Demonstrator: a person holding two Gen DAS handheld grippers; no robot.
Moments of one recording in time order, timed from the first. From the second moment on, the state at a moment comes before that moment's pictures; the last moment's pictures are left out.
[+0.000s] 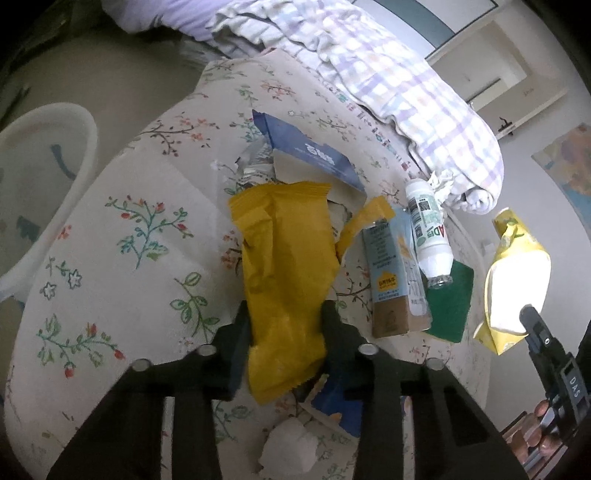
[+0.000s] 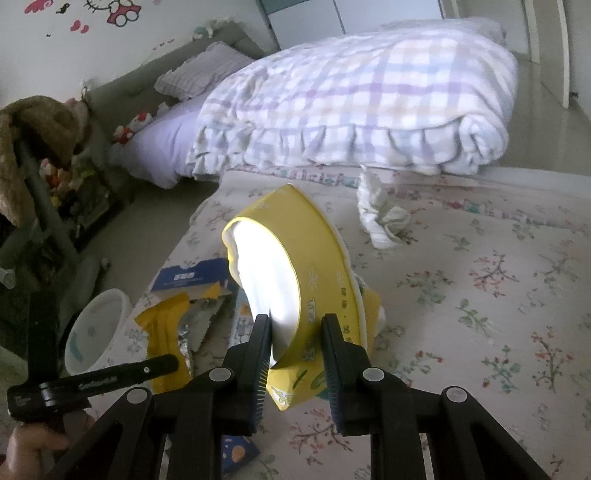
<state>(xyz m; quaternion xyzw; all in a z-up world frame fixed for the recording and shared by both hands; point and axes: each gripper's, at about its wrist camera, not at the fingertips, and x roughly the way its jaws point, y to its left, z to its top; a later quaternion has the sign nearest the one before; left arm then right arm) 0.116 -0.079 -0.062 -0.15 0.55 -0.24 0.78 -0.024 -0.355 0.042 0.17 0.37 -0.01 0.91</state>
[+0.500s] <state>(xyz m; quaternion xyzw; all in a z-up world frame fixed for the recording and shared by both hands) 0.096 -0.035 0.002 -0.16 0.49 -0.26 0.82 -0.023 -0.335 0.068 0.17 0.33 0.00 0.93</state>
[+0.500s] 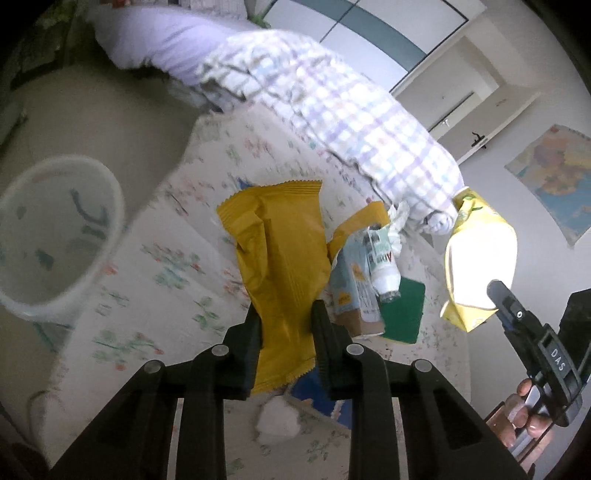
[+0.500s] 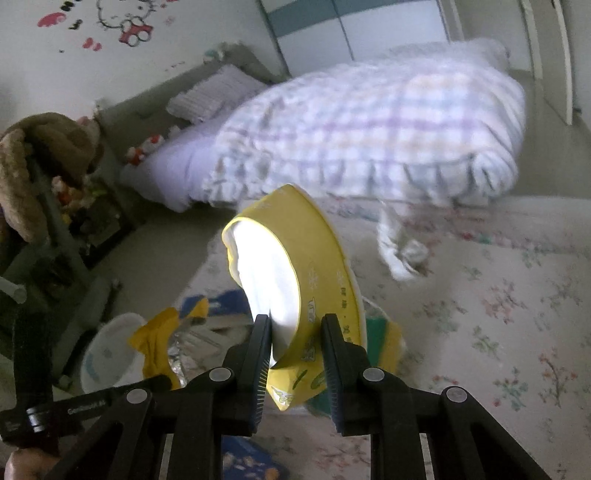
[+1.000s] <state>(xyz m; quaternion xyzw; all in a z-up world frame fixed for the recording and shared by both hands) 0.127 0.094 0.035 -0.11 0.47 -0.15 0.86 0.018 -0.241 0.058 0.19 0.35 0.11 0.91</state>
